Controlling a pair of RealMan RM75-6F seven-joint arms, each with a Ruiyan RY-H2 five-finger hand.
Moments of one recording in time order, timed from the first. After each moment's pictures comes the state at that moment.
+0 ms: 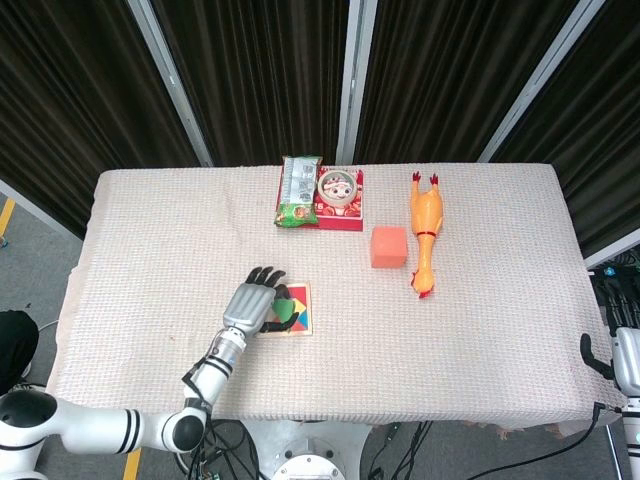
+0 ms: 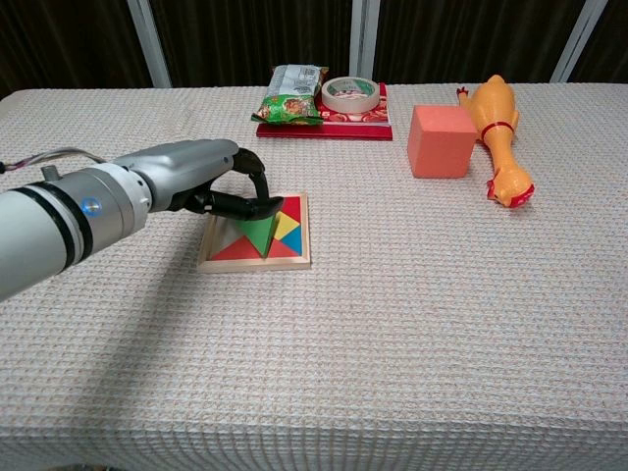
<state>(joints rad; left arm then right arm) -0.80 -1.73 -0.19 -1.63 0.80 1.12 0.61 0.06 -1.20 0.11 -1.30 -1.39 1.39 0.27</state>
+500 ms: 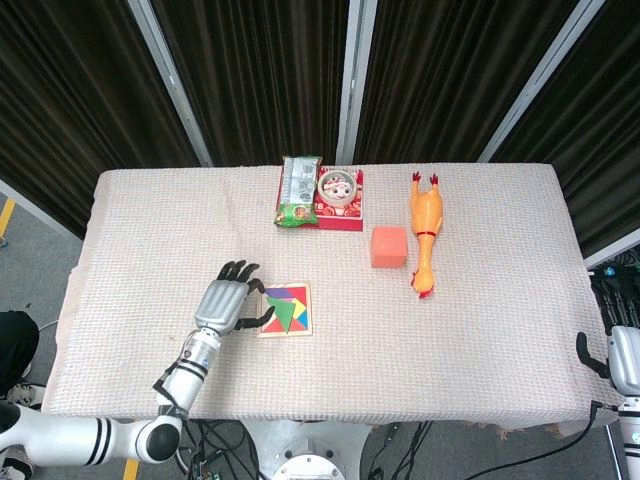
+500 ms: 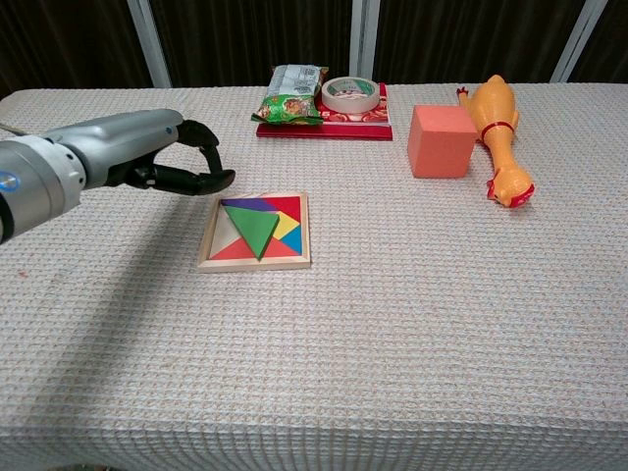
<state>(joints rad) -0.72 -1.60 -0.15 -1.77 0.83 1.21 0.59 0.07 -1.19 0.11 -1.35 -1.40 1.41 0.23</state>
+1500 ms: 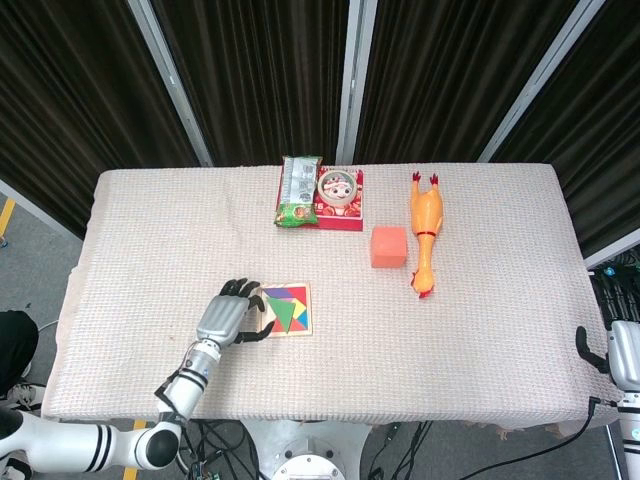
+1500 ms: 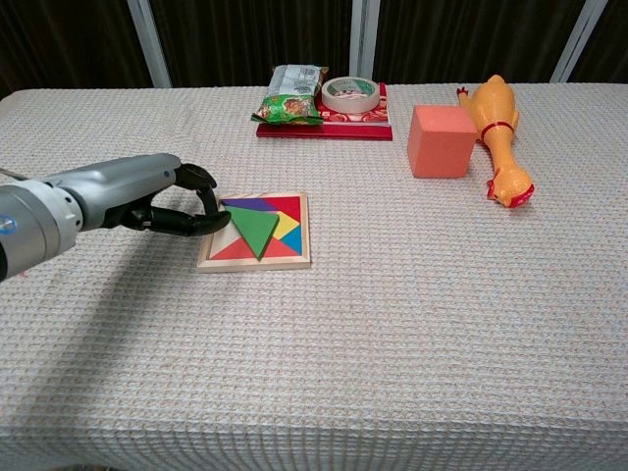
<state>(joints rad) -0.70 -1.64 -0.13 -1.74 0.81 1.14 0.57 0.08 -1.17 0.12 -1.39 -1.41 1.42 0.23</state>
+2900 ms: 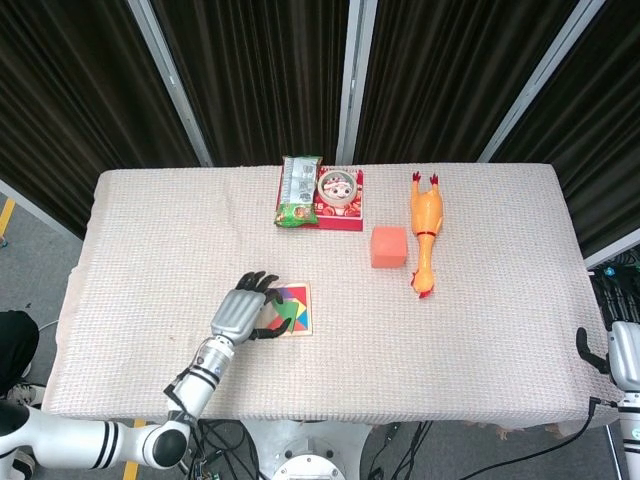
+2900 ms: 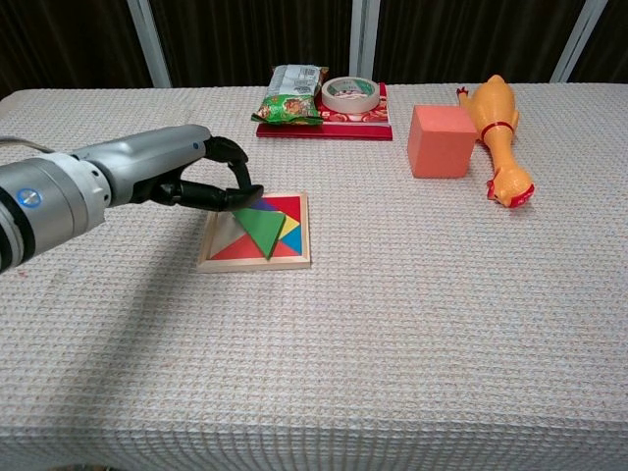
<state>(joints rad) -0.73 -1.65 -0.16 -1.79 0.85 1.15 0.58 0.08 -1.18 0.12 -1.36 -1.40 1.41 0.25</state>
